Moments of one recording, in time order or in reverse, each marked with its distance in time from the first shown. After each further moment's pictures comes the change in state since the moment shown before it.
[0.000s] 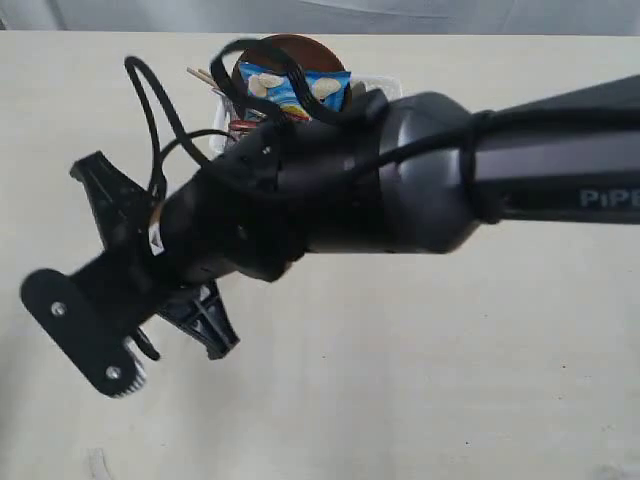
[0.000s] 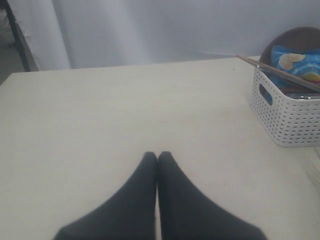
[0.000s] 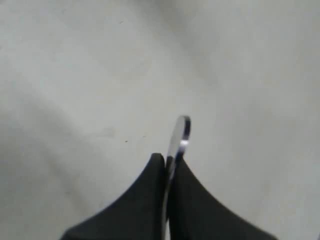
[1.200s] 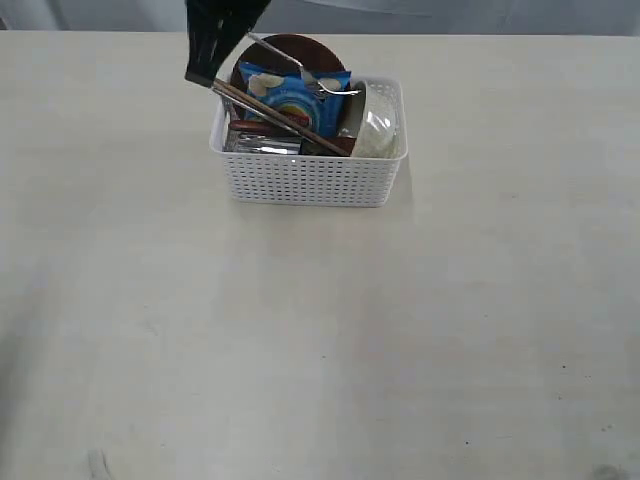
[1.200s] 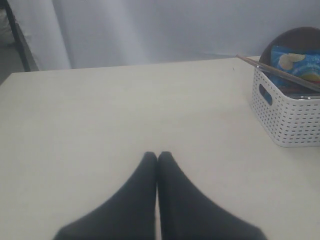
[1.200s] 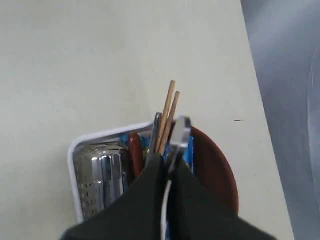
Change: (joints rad) left arm 0.000 0.000 0.000 0.000 0.000 0.000; right arm -0.299 0.142 -0.743 -0.377 0.643 0.976
